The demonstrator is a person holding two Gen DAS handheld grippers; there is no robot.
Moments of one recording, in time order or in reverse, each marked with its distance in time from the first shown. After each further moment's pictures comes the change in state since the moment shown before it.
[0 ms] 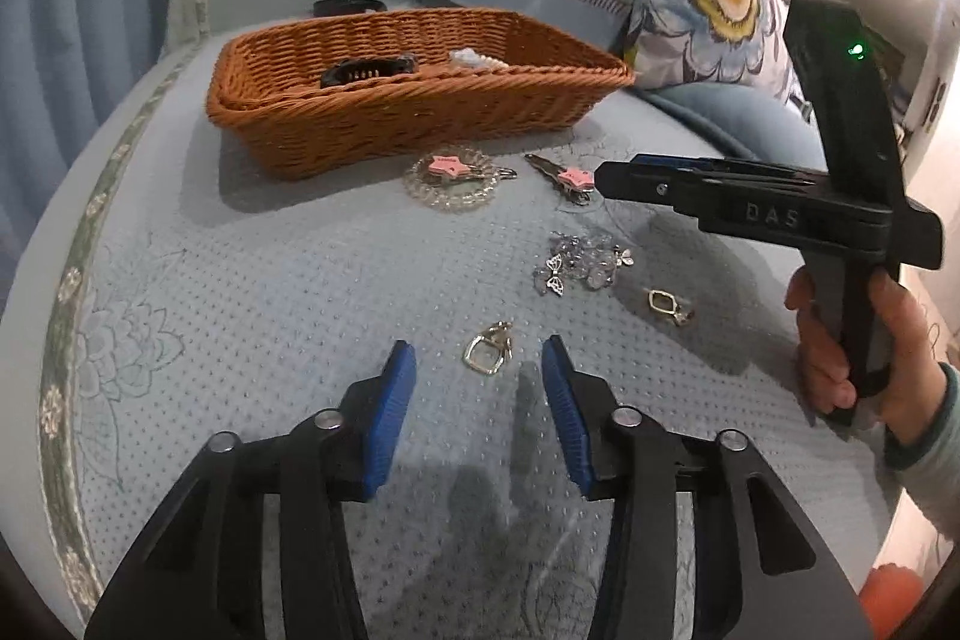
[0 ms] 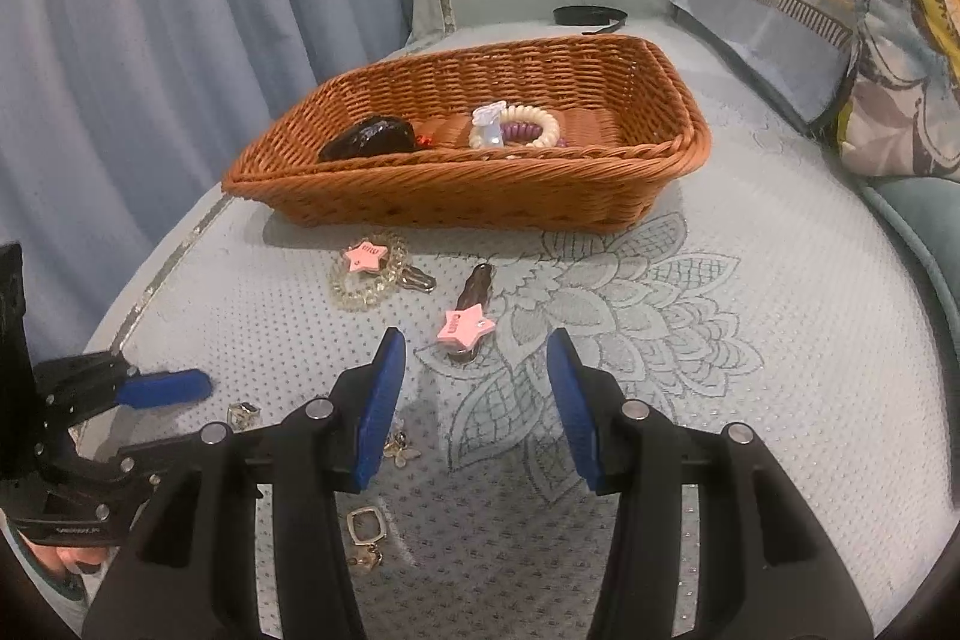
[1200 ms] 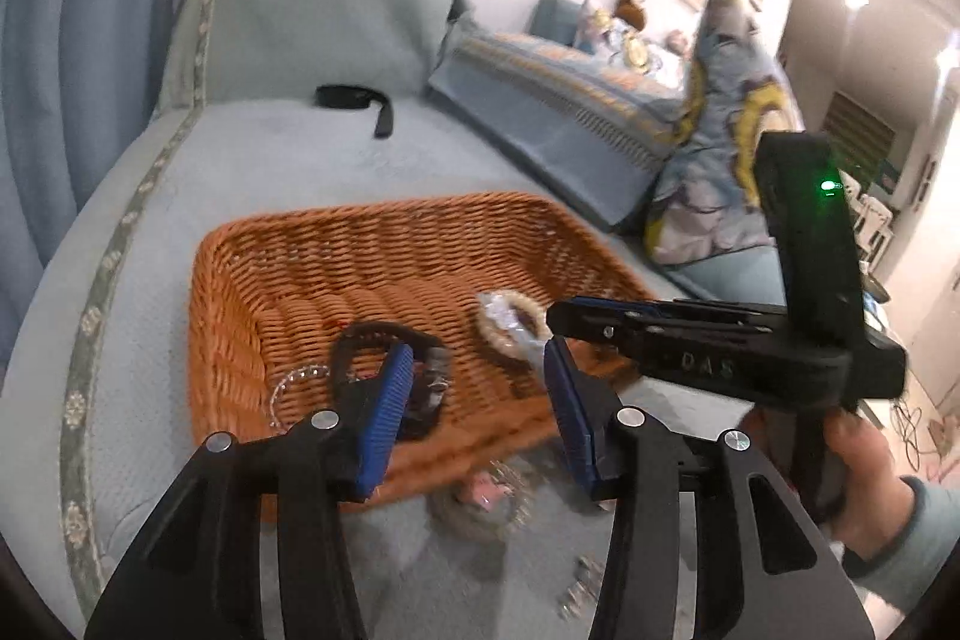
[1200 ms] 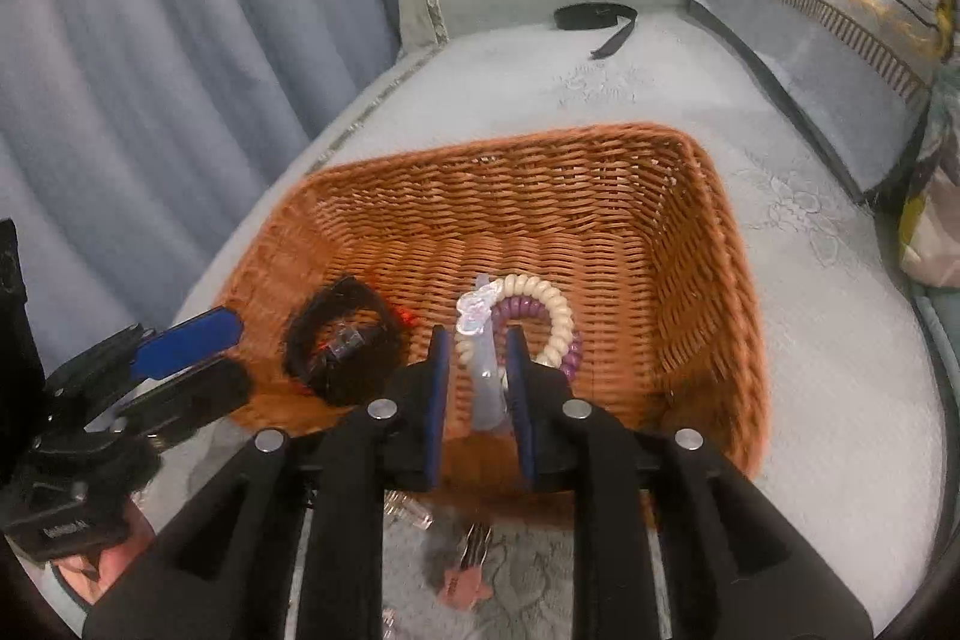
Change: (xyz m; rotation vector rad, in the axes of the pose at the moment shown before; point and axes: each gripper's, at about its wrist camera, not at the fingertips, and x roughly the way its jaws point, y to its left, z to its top) left arm -0.003 0.035 0.131 -0.084 -0.210 -0.070; right arm 0.030 -0.019 0.108 0.100 0.011 0.073
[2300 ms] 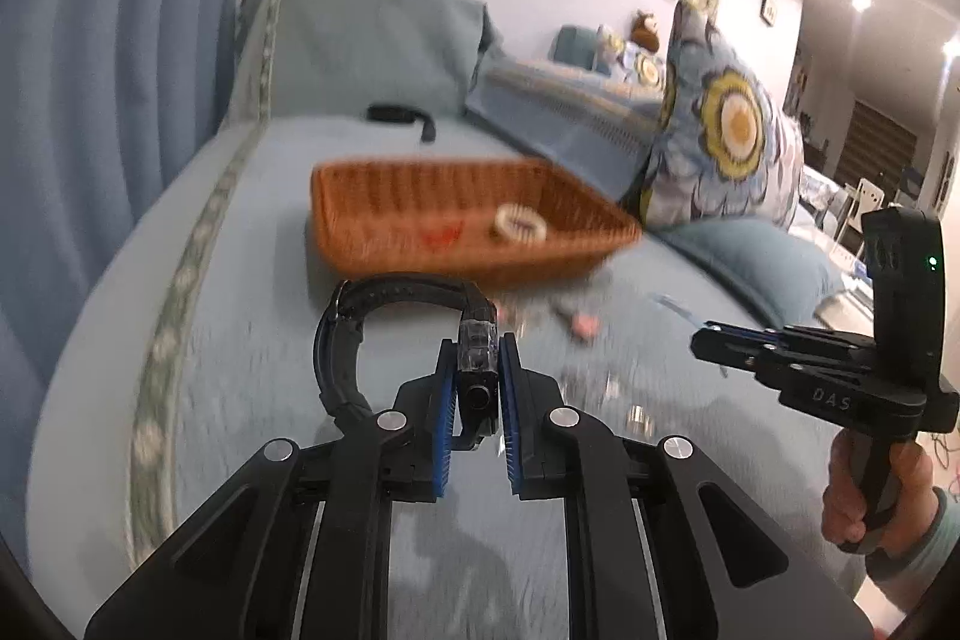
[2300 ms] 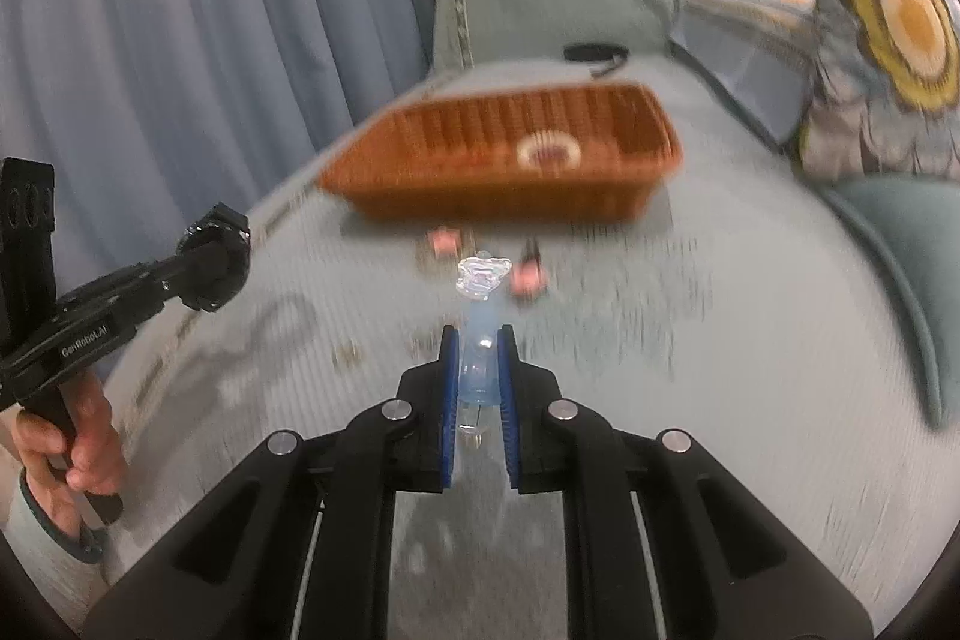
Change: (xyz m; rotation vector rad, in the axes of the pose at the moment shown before) left arm -0.102 -0.022 -0.087 0.014 -0.091 0.123; right arm -0.108 0.048 -0.125 -0.106 -0.130 -0.045
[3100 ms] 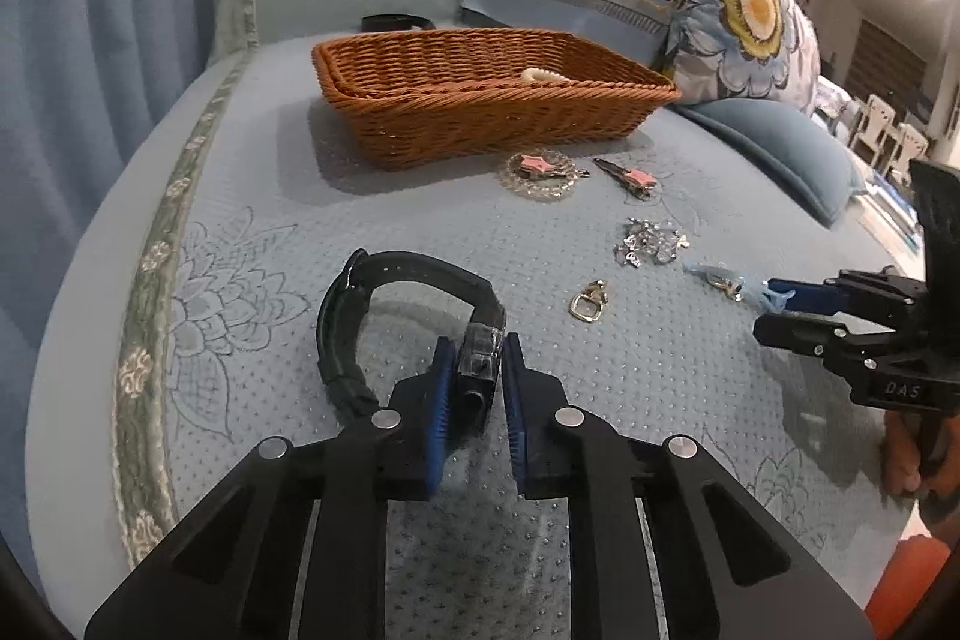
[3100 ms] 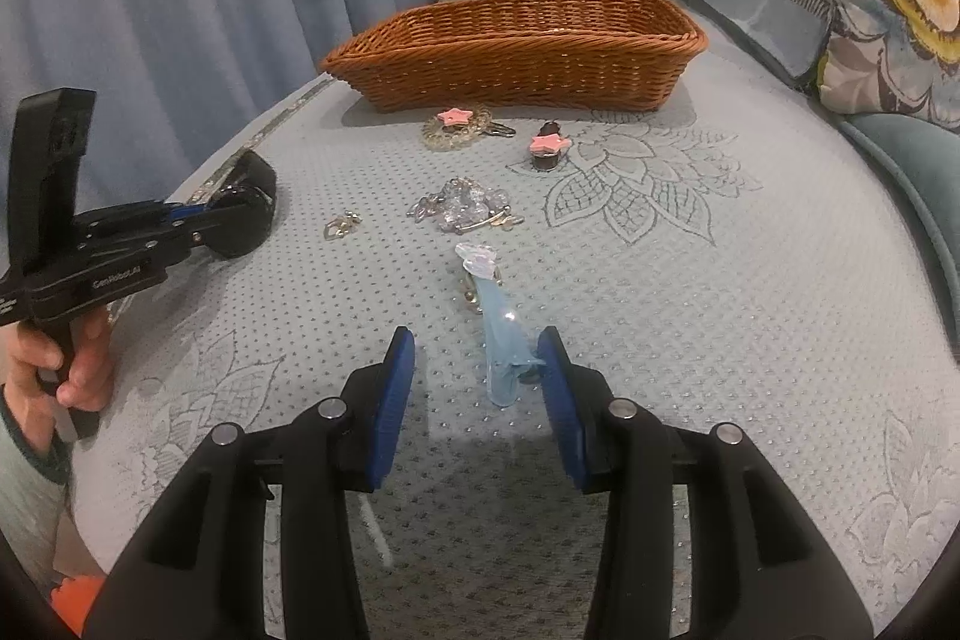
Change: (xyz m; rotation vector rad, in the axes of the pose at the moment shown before) left arm 0.032 0.024 -0.059 0.077 0.239 0.038; right arm 0.020 0.011 -0.074 -0.028 0.159 -0.046
